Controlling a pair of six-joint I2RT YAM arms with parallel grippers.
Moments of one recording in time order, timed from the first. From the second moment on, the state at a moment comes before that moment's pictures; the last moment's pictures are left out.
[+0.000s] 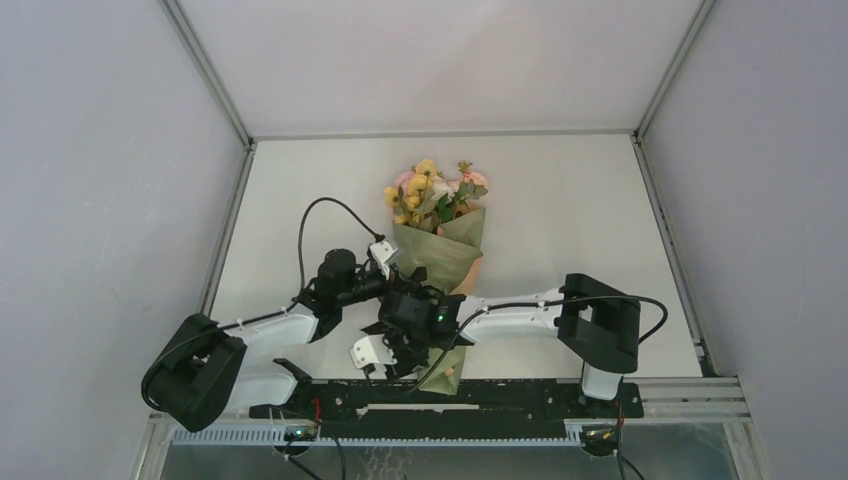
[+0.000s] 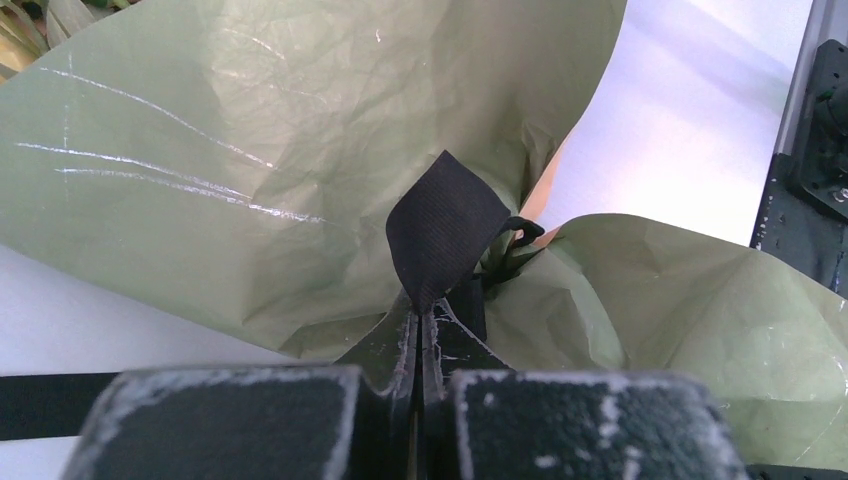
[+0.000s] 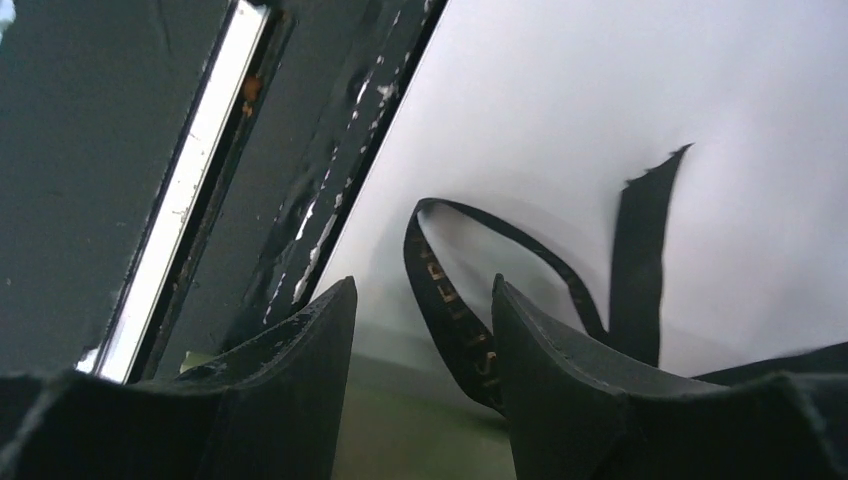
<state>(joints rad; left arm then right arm) -0.56 1.23 0.34 0.54 0.51 -0.06 1.28 1.75 1.09 -0.31 -0.34 -0.68</state>
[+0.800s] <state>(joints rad) -0.54 1.24 0.34 0.54 0.53 -0.06 1.20 1.54 1.08 -0.29 -0.39 -0.47</state>
